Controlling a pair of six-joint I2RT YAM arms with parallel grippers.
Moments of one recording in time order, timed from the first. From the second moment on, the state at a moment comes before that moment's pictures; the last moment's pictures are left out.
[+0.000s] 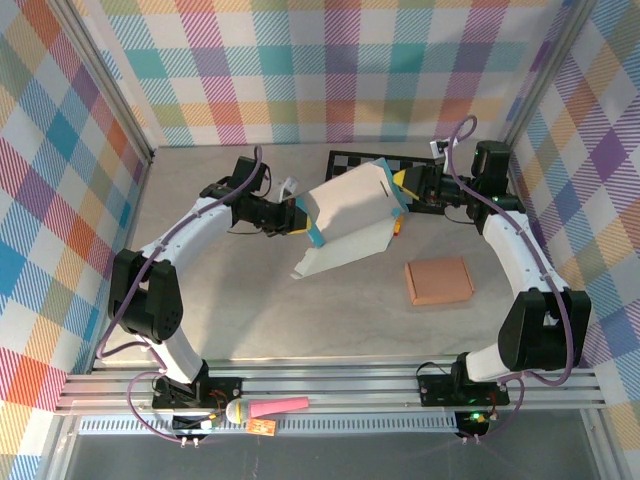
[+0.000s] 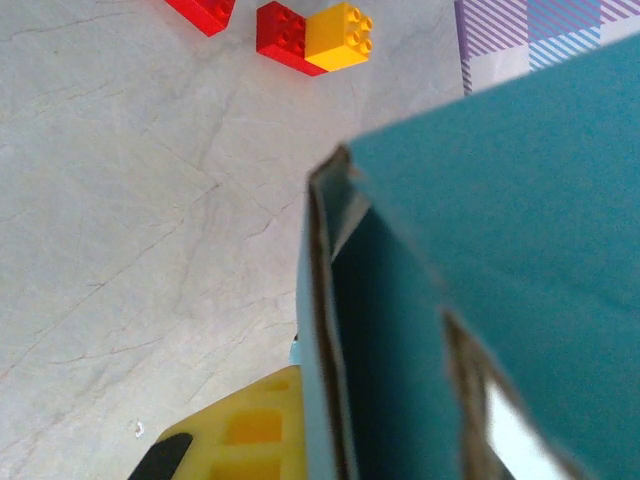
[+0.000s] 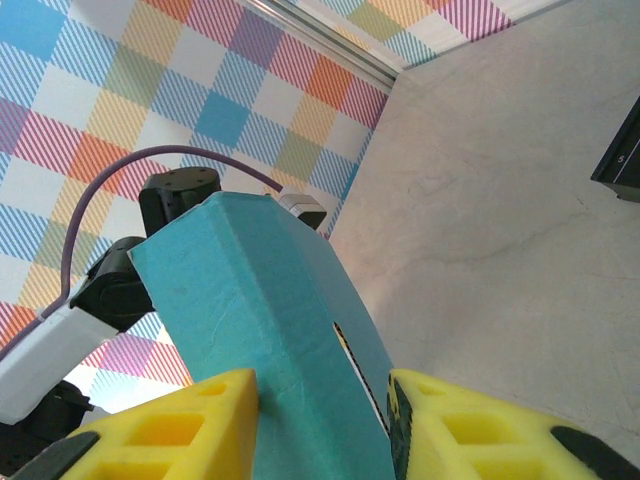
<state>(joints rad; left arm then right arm) -0.34 1.70 1.37 -0.66 0.78 -0.40 0.02 1.45 1.19 -0.20 -1.14 0.59</state>
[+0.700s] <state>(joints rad) -0.34 1.71 1.40 -0.72 0.80 -0.37 0.05 1.40 1.20 -0.38 -0.94 0.39</state>
